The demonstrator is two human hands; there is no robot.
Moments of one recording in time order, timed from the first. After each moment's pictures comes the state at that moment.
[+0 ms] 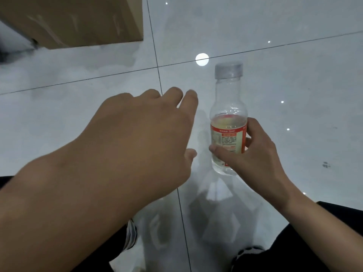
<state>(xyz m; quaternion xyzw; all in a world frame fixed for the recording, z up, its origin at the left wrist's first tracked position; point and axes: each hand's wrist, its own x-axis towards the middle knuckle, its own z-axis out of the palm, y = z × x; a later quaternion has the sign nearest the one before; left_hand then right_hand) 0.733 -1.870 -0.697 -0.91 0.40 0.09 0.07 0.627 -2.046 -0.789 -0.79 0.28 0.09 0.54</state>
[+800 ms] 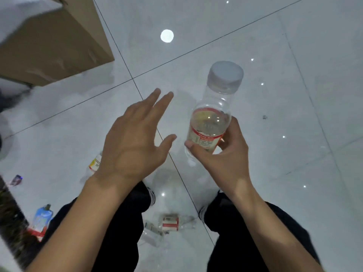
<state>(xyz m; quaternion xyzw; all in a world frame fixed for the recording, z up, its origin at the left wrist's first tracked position) 0.728 -1.867 -0.563 -0.90 0.33 0.22 -0.16 0.600 -2.005 -0.572 -0.68 0.42 -0.05 0.60</state>
